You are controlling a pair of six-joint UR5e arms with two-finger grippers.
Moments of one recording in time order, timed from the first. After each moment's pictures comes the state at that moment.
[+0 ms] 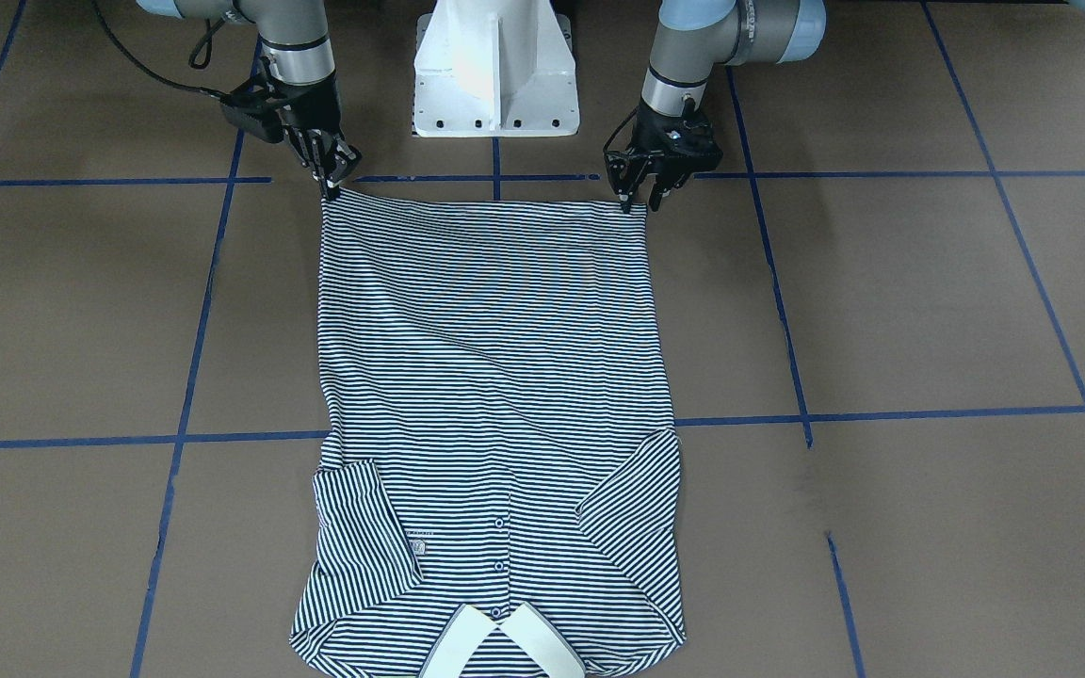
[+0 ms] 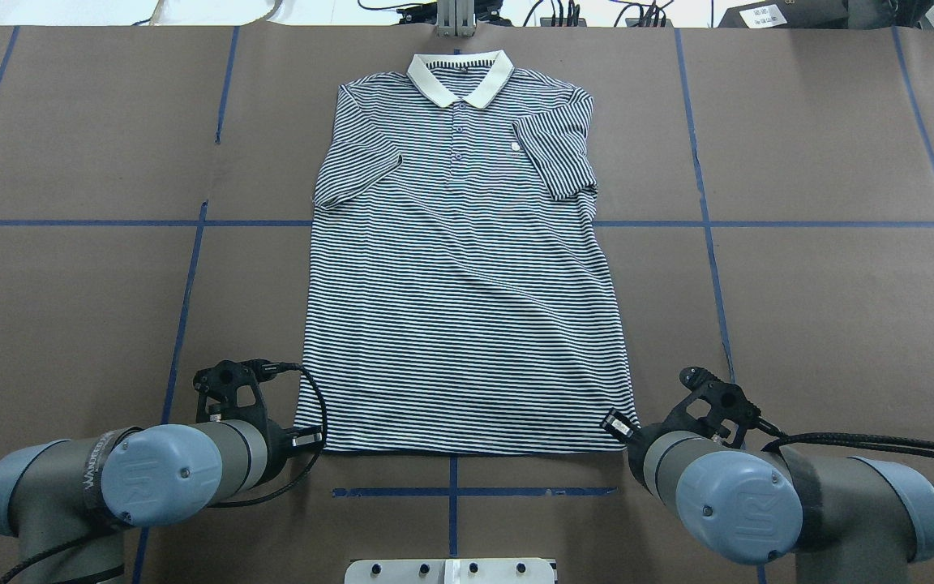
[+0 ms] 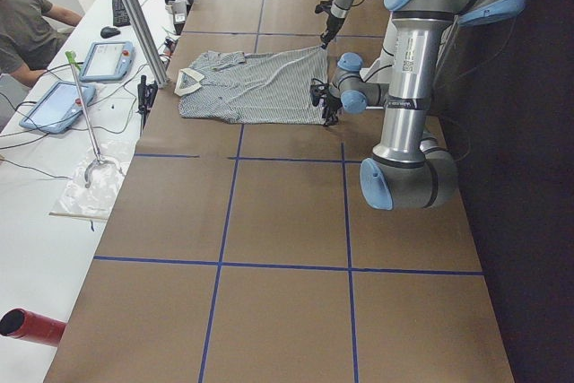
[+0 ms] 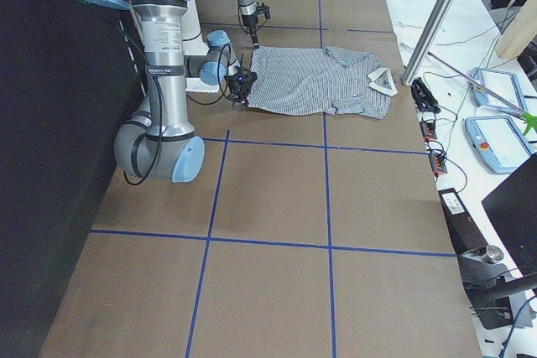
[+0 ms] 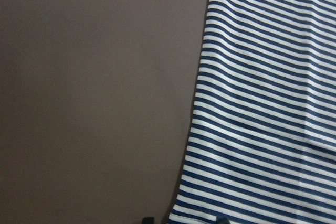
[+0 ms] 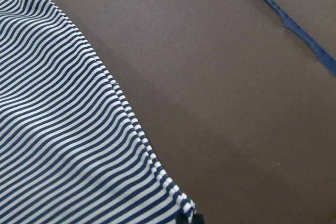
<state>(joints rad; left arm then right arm) -0.21 -1.78 -1.97 -1.86 -1.52 -1.61 0.15 -1.44 2.13 -1.50 1.40 2.12</state>
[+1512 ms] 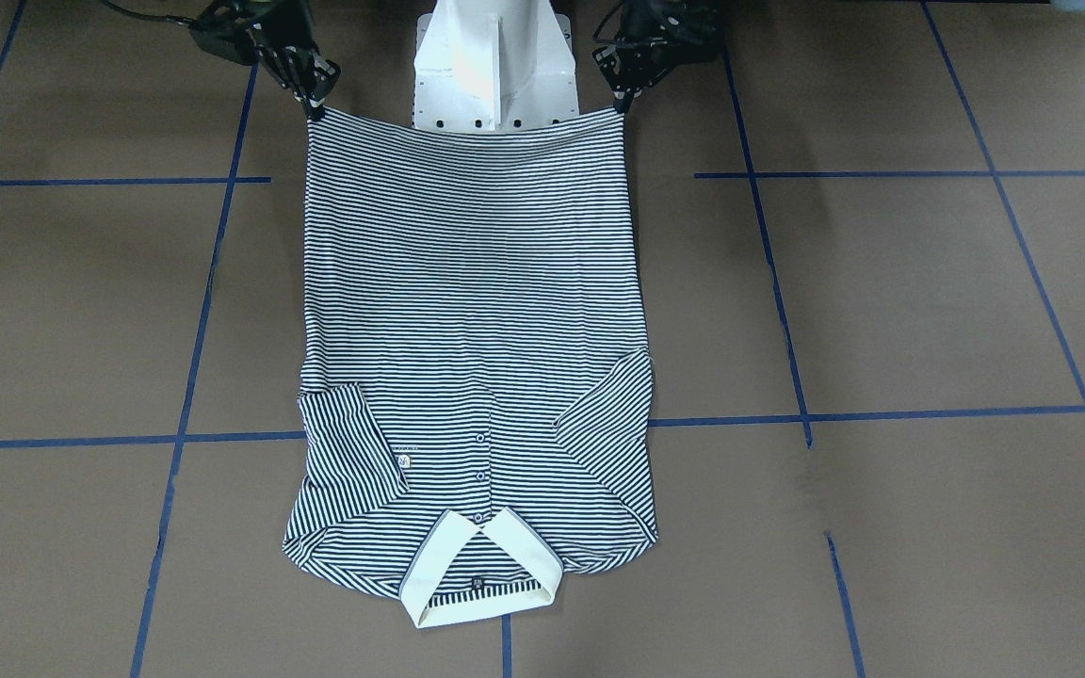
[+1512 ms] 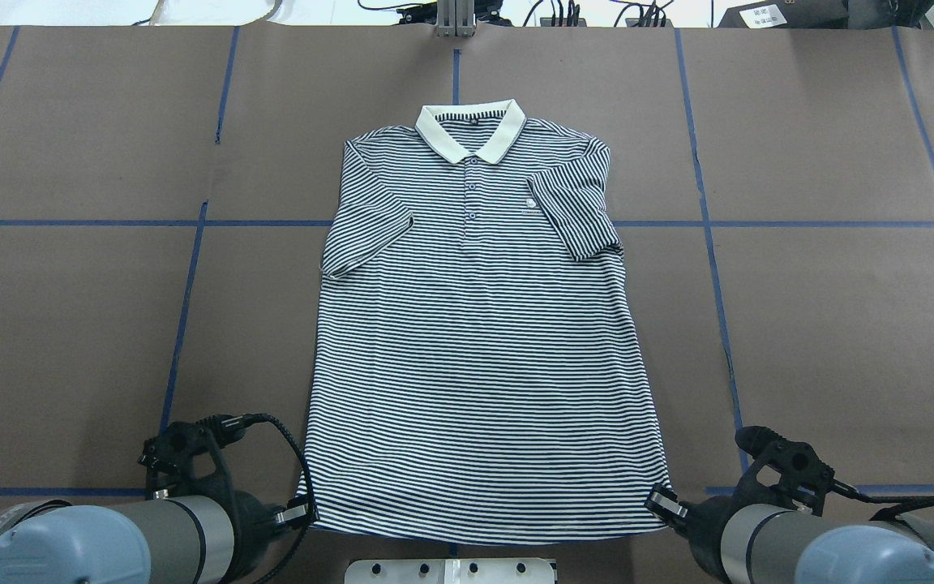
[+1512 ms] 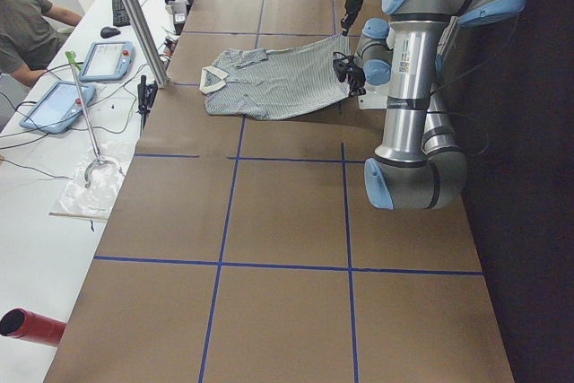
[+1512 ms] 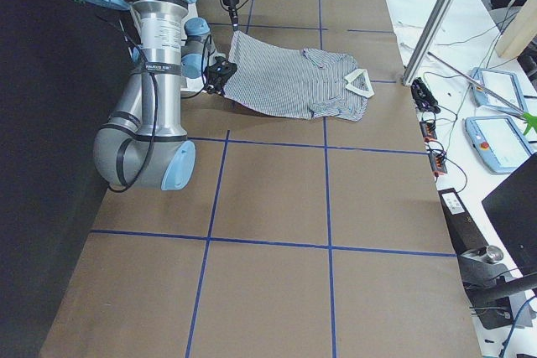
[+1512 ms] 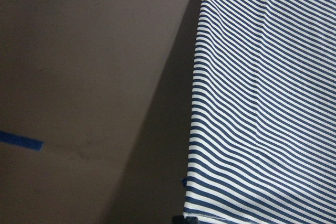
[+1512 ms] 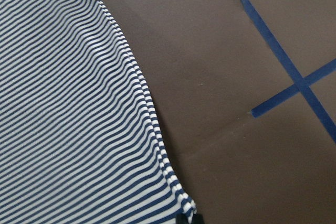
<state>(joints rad) -0.06 -1.75 -2.33 -1.61 -1.52 -1.86 0.03 -1.63 2.41 -1.50 1.45 2.12</state>
